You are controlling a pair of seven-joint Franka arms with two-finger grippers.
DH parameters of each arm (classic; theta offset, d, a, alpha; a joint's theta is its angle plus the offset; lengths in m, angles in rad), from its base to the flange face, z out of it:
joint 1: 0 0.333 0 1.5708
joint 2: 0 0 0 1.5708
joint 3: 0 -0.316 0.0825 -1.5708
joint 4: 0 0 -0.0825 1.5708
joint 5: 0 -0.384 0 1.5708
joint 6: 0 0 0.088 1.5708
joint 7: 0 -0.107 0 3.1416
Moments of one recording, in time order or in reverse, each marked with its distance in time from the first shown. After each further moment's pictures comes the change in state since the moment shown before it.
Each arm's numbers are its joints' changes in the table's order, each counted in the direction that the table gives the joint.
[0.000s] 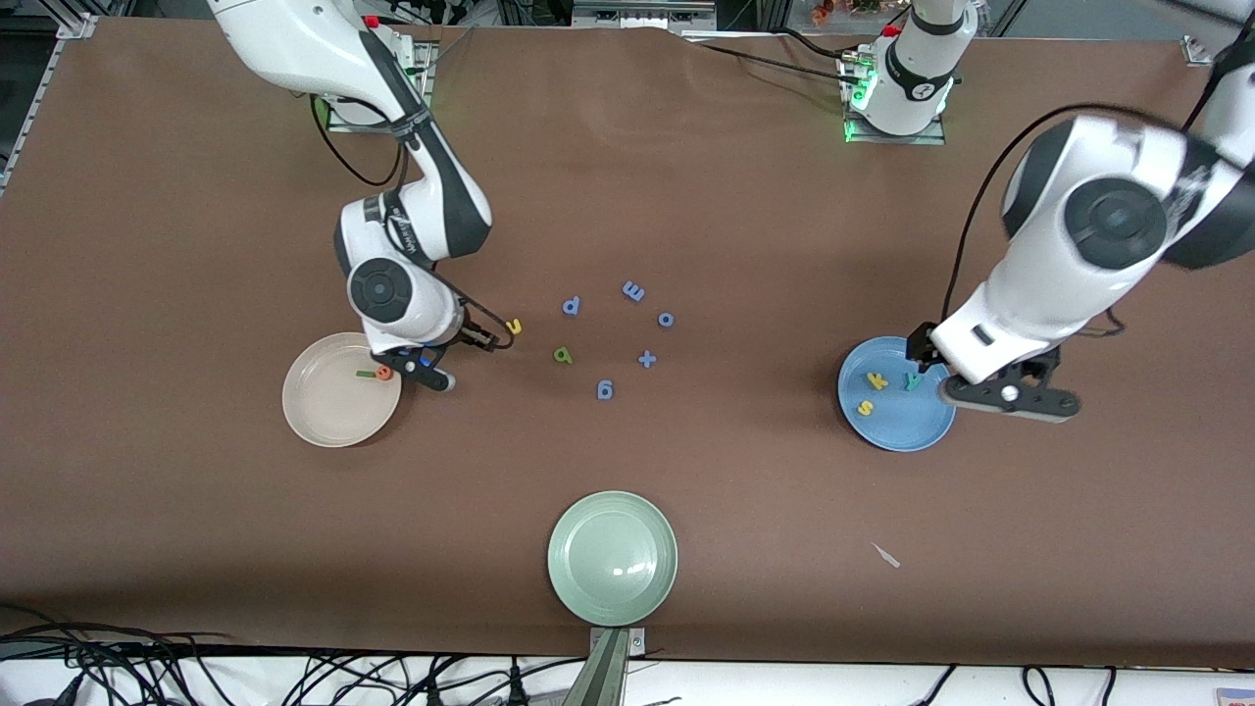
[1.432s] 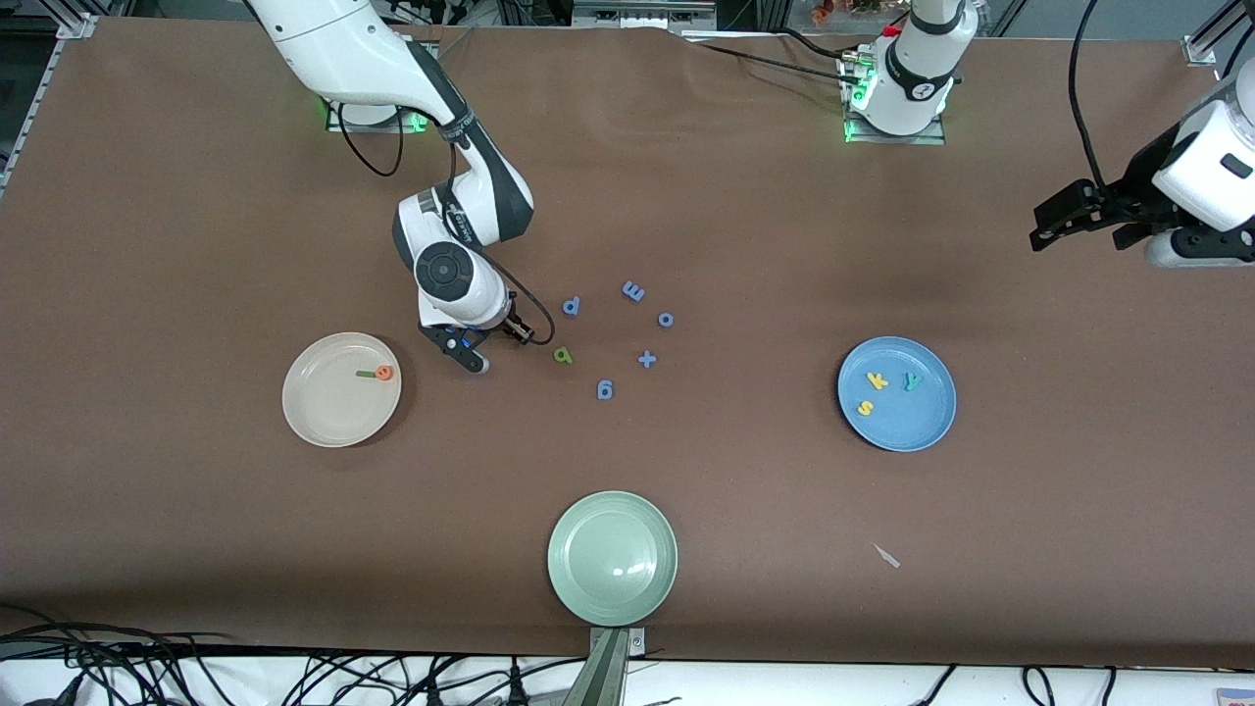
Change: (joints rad) left arm -0.233 0.302 -0.478 -0.045 0.321 0.268 -0.087; right arm 0.050 -0.061 -0.043 -0.064 -0.002 -0.175 -0.226
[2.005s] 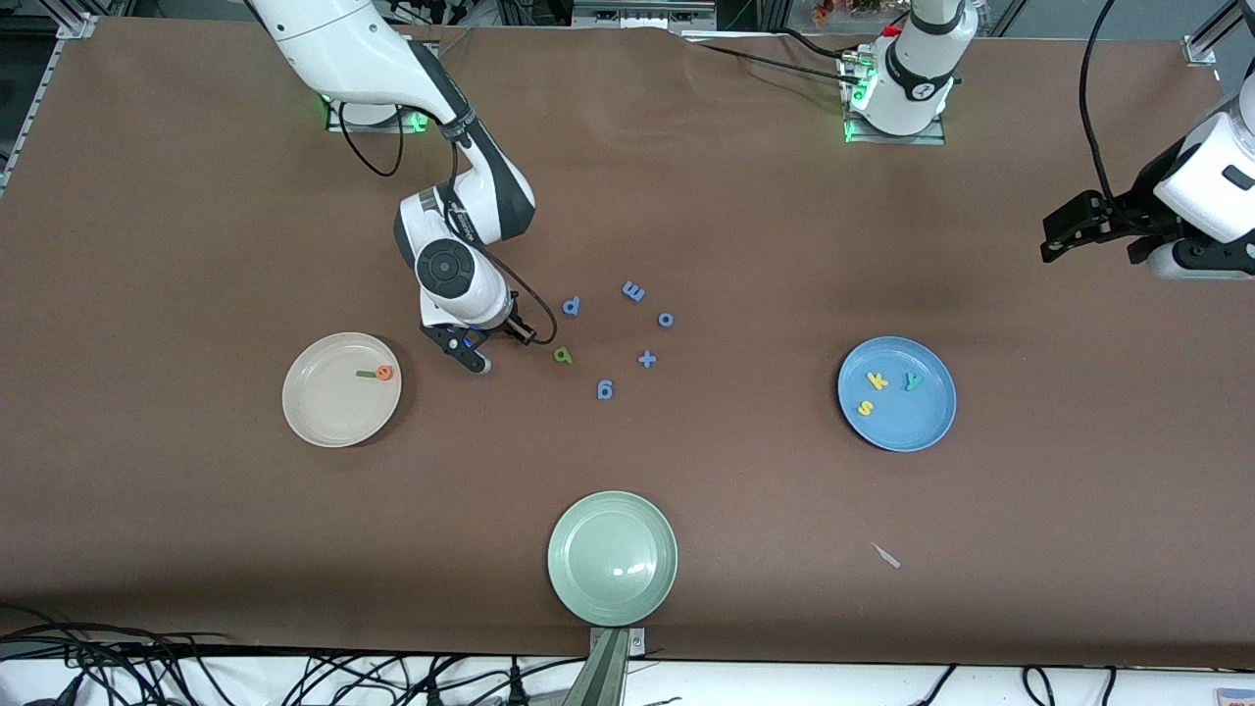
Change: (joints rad) left arm 0.000 -0.014 0.004 0.010 -0.040 -0.026 -0.041; right arm 0.003 0.000 0.000 -0.002 0.000 -0.017 0.000
